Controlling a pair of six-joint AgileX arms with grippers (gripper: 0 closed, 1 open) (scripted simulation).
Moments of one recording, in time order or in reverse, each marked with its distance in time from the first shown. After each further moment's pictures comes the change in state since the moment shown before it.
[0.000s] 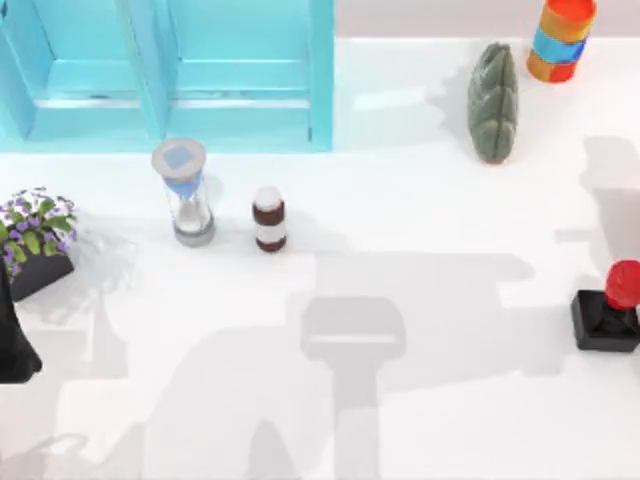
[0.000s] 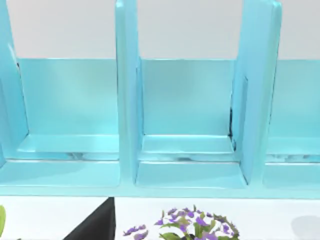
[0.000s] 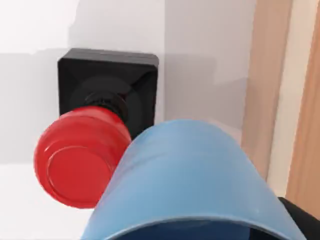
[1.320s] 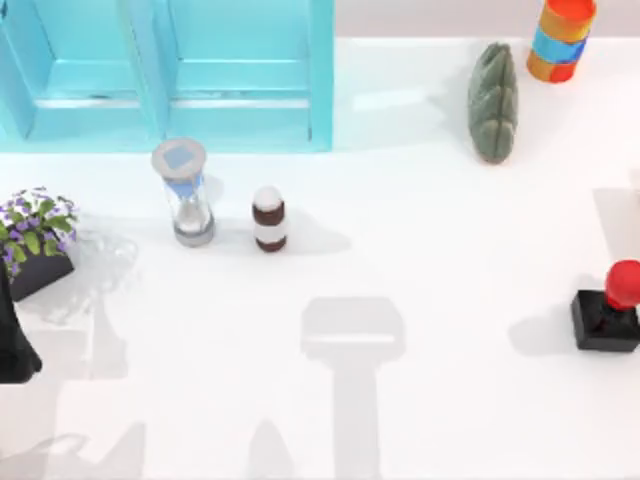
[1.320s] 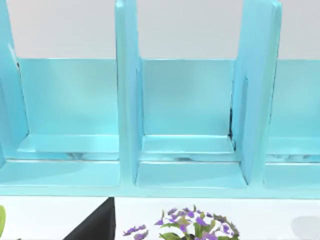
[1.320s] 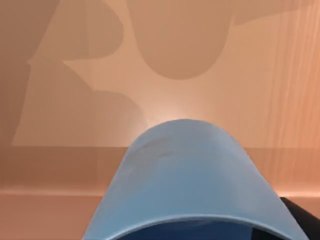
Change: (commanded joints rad) left arm 0.000 0.000 0.000 0.000 0.000 0.000; right arm -0.682 -0.145 -0.266 0.120 -0.009 -0.685
